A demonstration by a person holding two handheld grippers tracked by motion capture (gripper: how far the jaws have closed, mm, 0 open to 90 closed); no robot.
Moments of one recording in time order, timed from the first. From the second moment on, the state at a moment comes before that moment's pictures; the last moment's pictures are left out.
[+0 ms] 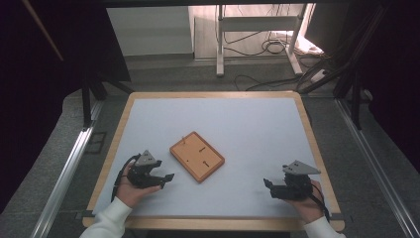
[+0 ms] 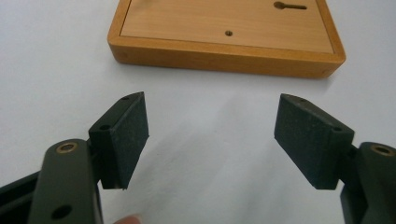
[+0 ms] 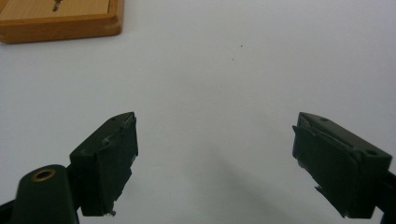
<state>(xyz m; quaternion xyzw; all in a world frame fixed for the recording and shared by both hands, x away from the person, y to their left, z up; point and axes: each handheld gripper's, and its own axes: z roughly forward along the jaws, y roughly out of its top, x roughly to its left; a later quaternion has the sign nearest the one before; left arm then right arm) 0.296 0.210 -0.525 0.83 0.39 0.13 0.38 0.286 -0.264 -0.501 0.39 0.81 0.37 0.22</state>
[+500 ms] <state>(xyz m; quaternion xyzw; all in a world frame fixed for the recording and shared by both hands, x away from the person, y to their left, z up) 0.305 0.208 -0.515 0.83 0.39 0.13 0.38 0.281 -0.259 -0.504 0.38 0.82 0.37 0.22</state>
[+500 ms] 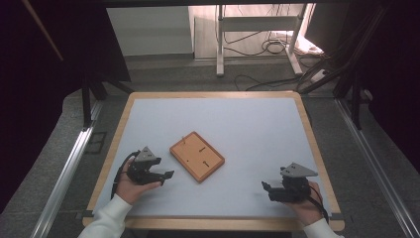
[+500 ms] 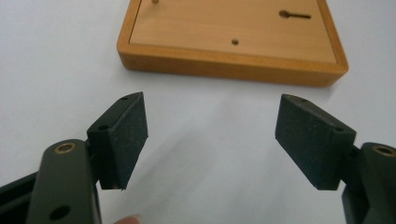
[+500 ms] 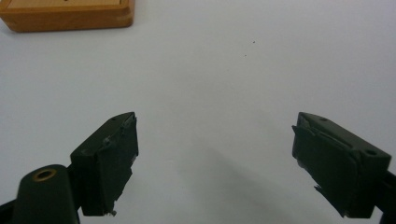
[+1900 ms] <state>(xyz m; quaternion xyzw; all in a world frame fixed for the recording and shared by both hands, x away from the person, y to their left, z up) 0.409 0.164 -0.522 0.82 0.41 0.17 0.37 0.275 -0.263 -0.510 0.39 0.82 0.35 0.22</state>
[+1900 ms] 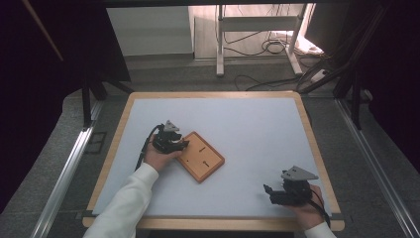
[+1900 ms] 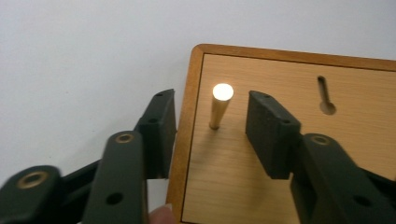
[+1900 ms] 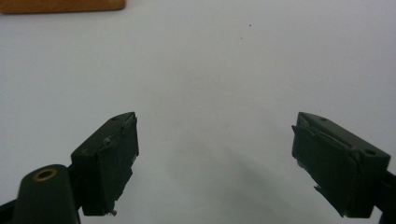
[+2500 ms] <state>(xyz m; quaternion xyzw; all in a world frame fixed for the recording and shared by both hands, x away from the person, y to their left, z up) 0.413 0.161 -0.525 0.81 0.40 0.16 0.39 0.276 -0.263 -0.511 0.39 0.82 0.35 0.22</state>
